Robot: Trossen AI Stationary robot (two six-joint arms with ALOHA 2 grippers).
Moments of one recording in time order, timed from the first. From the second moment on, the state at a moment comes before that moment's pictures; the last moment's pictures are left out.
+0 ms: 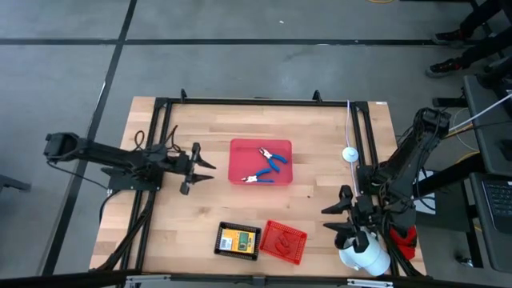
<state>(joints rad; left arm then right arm) 0.00 0.72 0.01 0.70 0.14 0.01 1.10 1.09 0.54 0.50 1.02 0.42</state>
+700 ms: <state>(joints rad) 0.05 0.25 0.01 0.10 0.11 0.01 1.12 1.15 0.54 0.61 1.04 0.28</state>
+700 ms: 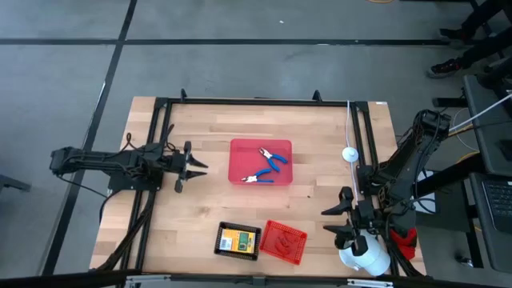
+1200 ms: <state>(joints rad) 0.03 0.28 0.01 0.03 -0.03 -0.12 1.10 1.05 0.54 0.29 1.21 0.21</state>
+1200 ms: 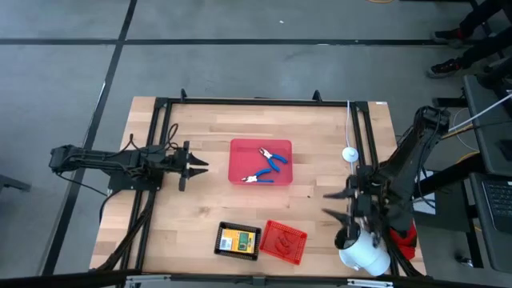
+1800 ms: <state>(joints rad) 0.03 0.28 0.01 0.03 -0.03 -0.12 0.27 1.02 0.42 0.39 0.03 -0.05</state>
